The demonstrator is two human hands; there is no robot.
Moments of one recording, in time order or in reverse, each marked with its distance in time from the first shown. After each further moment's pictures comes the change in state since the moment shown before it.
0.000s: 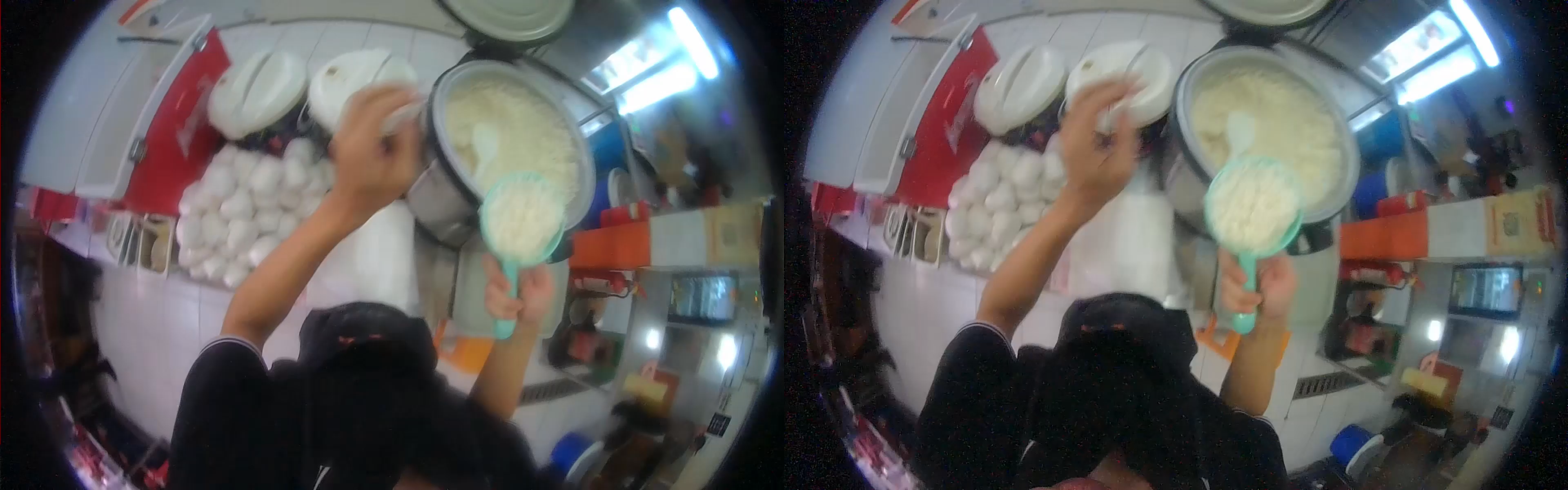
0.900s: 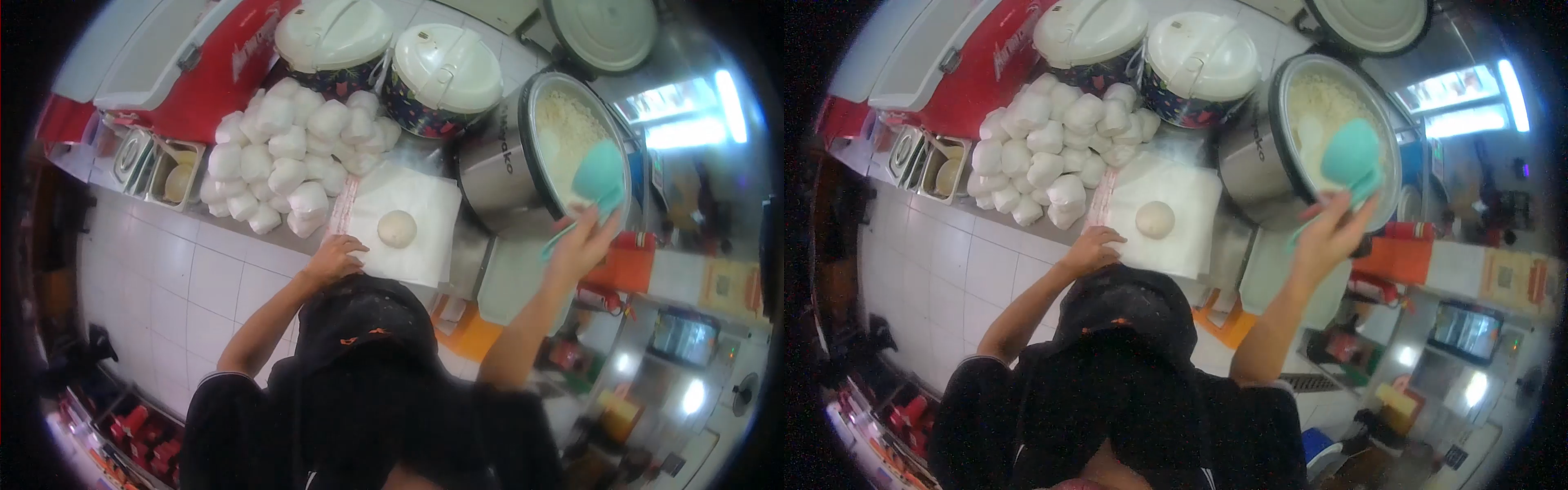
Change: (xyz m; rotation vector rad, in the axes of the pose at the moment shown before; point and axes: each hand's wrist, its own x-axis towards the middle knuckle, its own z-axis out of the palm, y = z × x) left_hand -0.363 -0.066 -0.188 0.122 -1.000 -0.283; right_hand 0.088 0.045 0.051 -1.558 0.985 -0.892
